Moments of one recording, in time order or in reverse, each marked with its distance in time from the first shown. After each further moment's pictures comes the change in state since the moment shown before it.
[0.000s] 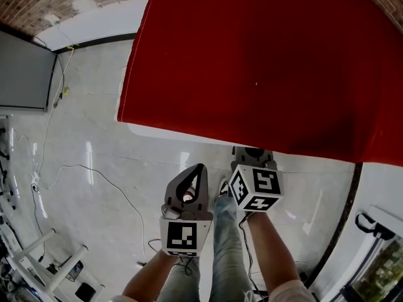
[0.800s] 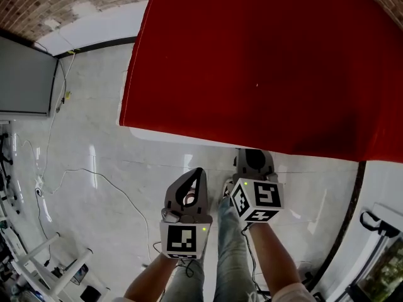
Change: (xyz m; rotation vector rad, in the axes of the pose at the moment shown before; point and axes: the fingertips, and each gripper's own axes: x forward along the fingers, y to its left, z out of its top) left arm -0.006 0.008 -0.006 0.027 0.026 -0.003; right arm -0.019 0.006 -0.011 0.020 -0.017 -0.001
